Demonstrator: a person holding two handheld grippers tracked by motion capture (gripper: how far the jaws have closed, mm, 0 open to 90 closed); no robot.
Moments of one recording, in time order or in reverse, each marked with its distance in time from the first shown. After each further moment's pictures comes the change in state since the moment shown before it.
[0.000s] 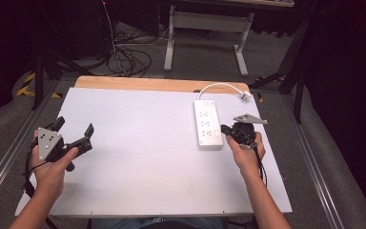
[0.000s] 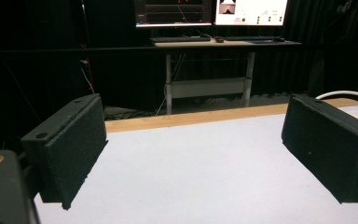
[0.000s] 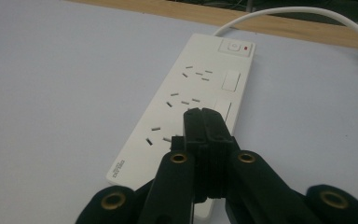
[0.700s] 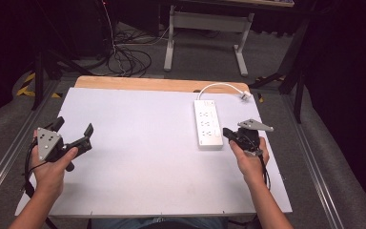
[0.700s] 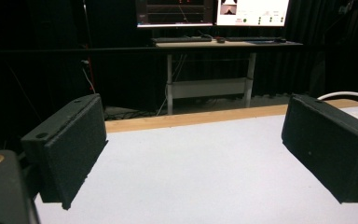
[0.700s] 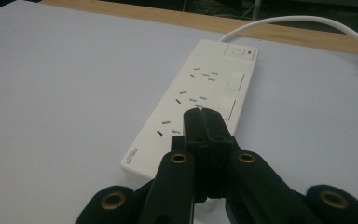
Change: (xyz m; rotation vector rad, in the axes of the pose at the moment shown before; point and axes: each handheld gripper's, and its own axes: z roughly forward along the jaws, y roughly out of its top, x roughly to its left) left arm 0.001 0.000 0.000 -0.003 0.005 -0.003; right arm 0.002 -0.010 -0.018 -0.051 0.033 -0.007
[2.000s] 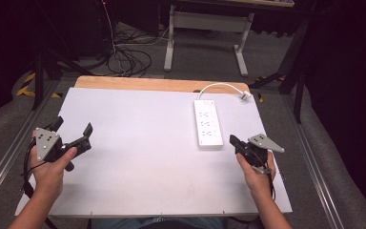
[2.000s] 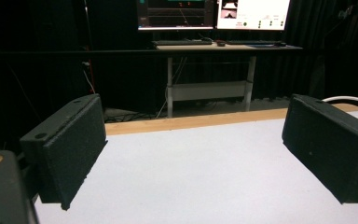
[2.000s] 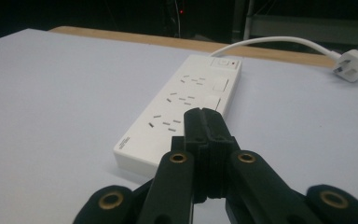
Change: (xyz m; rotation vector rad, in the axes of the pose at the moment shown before) left arm 0.000 0.002 -0.002 -0.010 0.001 -0.006; right arm -0.006 -0.041 -0.024 -0.154 -0.018 -0.006
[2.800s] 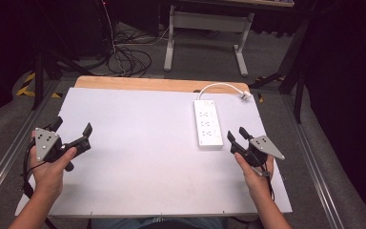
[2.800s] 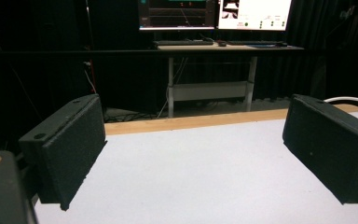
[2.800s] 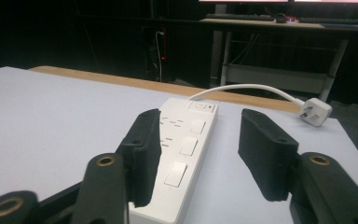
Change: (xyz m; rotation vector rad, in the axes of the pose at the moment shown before) left arm 0.001 0.000 -0.001 -0.001 0.005 -0.003; right arm -0.001 -0.008 0.006 -0.213 -0.086 -0.042
